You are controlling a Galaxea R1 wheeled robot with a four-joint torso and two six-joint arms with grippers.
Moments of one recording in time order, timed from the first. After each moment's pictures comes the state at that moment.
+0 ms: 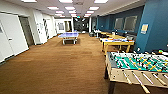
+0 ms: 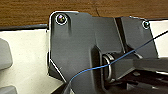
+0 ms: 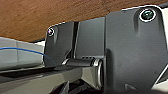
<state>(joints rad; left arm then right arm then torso) 1.53 2.89 -2.57 -0.10 -0.08 0.13 -1.53 2.95 -2.53 -0.23 0.09 0.26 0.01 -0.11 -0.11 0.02</state>
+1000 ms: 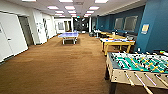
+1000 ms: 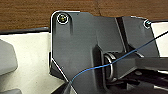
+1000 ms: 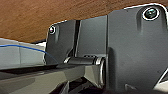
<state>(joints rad) 1.53 2.88 -2.57 -0.11 -0.08 0.13 -1.54 2.96 -2.53 -0.24 0.09 0.25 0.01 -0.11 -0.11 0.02</state>
